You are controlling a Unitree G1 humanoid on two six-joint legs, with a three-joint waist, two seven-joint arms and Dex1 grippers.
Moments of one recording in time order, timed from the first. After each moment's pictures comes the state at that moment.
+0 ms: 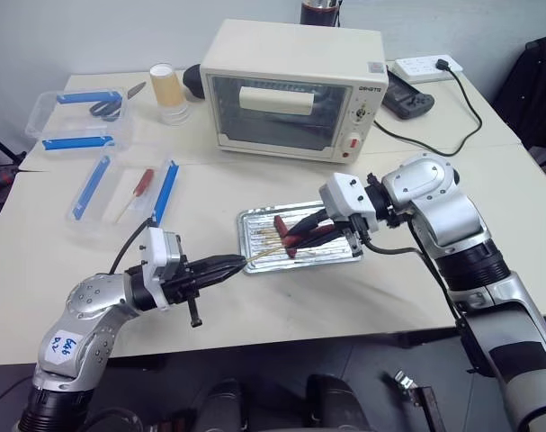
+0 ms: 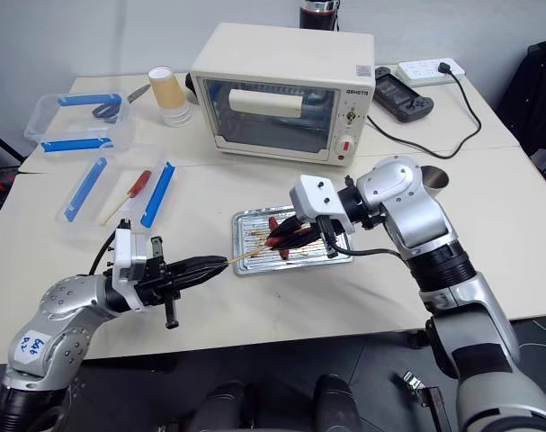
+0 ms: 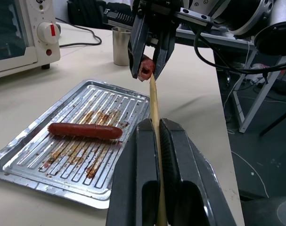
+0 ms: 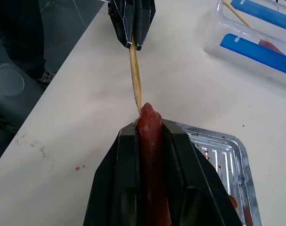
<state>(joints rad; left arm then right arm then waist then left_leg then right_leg) -0.09 0.60 0.10 -0.39 -0.62 0.32 -0.91 -0.93 -0.57 0.31 0.17 0.24 0.15 1.54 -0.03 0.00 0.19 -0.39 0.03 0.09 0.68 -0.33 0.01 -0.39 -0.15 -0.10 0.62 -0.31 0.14</state>
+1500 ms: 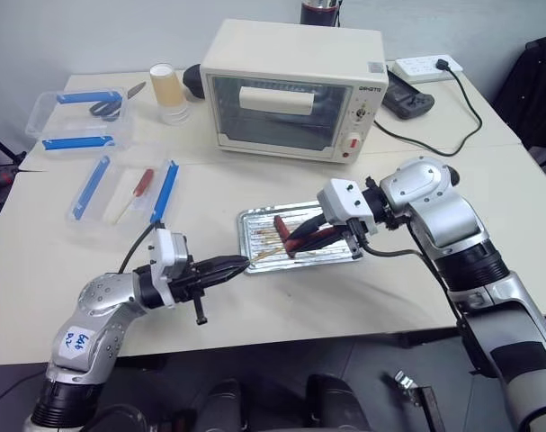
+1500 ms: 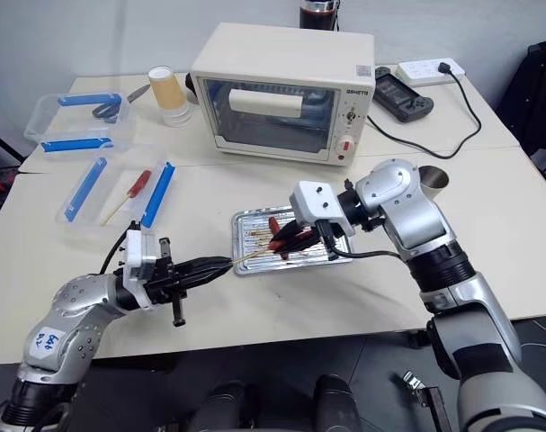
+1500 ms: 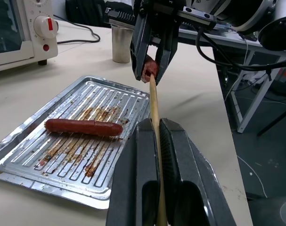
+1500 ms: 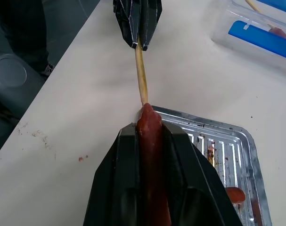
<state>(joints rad) -0.13 0.57 0.06 -0.31 -0.58 0.28 -0.93 -0.93 -0.58 0.34 0.19 0.22 0.13 1.54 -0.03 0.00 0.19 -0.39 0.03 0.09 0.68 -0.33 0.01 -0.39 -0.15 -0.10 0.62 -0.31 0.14</state>
